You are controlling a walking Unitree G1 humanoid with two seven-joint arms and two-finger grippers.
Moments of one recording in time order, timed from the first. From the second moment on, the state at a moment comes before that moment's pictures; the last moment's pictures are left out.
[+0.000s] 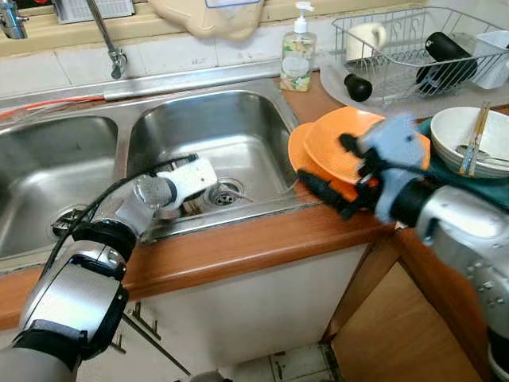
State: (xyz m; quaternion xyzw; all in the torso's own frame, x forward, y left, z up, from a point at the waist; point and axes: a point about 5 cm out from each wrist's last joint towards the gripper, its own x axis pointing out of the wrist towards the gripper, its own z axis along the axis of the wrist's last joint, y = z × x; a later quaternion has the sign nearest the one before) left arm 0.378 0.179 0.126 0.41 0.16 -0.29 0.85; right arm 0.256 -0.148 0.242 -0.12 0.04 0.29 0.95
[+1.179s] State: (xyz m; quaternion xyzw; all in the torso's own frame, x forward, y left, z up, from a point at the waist) left arm 0.272 0.150 0.177 0.02 0.00 -0.50 0.87; right arm 0.259 -0.218 0.217 0.13 0.21 0.01 0.97
